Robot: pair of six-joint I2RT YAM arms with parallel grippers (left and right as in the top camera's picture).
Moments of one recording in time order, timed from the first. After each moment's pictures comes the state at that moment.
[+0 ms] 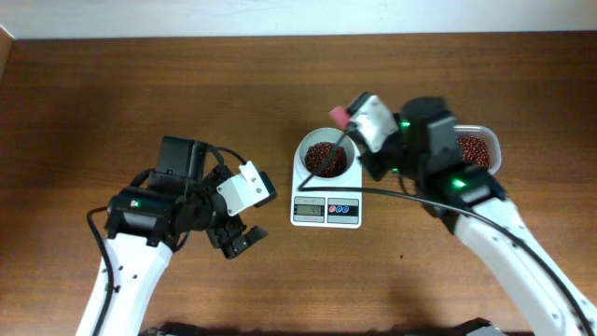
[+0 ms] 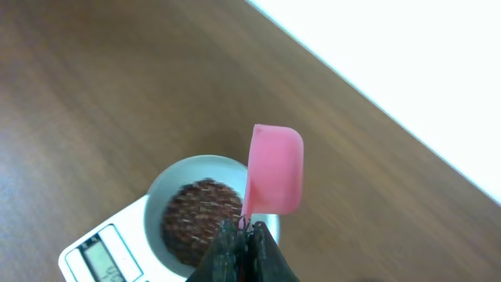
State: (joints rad) left arm -0.19 1.17 1.10 -1.11 0.44 0.81; right arm 0.37 1.34 1.08 -0.33 -0.25 -0.38
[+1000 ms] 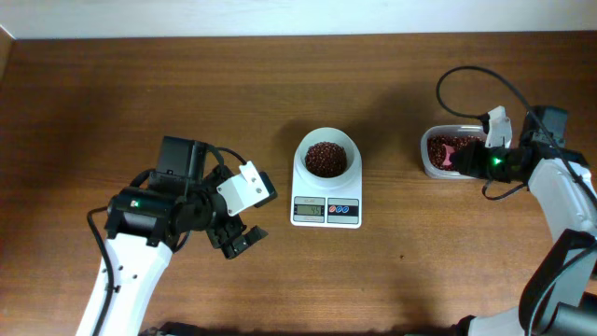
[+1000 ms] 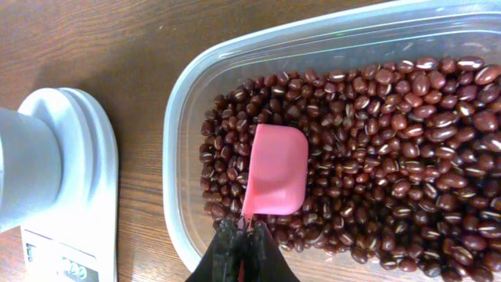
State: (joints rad) left arm -0.19 1.17 1.10 -1.11 0.44 0.81; right arm -0.32 1.68 1.08 -0.58 -0.54 -0.09
